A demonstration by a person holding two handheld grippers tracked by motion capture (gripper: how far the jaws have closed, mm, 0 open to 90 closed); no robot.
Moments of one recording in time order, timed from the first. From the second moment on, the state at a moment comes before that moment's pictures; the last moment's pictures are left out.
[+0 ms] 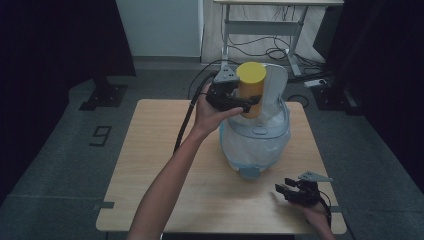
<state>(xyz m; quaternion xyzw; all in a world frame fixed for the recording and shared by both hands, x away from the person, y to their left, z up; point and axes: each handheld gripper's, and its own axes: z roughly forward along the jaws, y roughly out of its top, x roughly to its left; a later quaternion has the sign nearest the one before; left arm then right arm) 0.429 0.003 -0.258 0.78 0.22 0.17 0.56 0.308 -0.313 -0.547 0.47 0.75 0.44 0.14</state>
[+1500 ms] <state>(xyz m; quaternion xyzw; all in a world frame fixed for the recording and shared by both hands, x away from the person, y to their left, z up) 0.416 0.022 -0.277 0.78 0.22 0.16 0.56 0.308 -0.311 -0.548 0.47 0.76 0.43 0.14</state>
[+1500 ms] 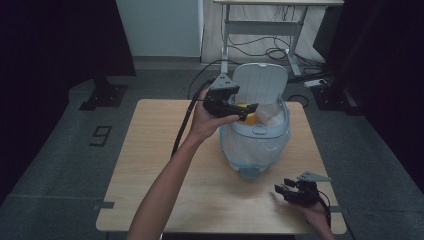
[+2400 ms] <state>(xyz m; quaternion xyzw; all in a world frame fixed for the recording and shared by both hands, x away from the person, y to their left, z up) 0.353 0.108 -0.353 0.77 0.26 0.17 0.55 0.308 -0.313 -0.548 0.47 0.76 0.43 0.14</state>
